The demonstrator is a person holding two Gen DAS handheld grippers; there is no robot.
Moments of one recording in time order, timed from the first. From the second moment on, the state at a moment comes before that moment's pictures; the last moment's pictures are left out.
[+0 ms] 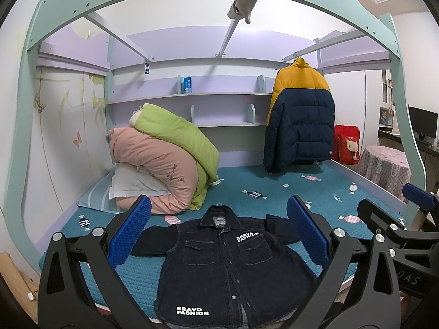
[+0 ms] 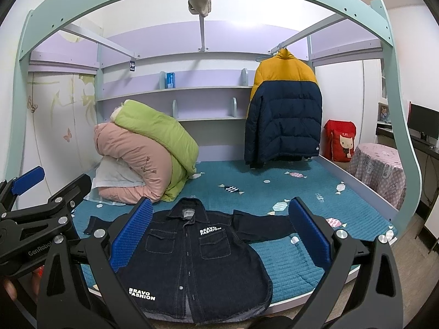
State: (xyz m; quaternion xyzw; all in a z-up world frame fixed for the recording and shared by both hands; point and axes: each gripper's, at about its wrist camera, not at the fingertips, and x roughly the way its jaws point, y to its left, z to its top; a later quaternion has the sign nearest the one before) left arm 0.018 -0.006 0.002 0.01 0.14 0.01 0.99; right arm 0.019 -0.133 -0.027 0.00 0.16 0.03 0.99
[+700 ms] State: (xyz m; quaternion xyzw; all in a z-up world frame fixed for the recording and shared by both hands) left arm 0.179 0.084 -0.144 -0.06 0.34 0.01 0.94; right arm 0.178 -0.050 -0.159 -0.04 0.34 0.09 0.94
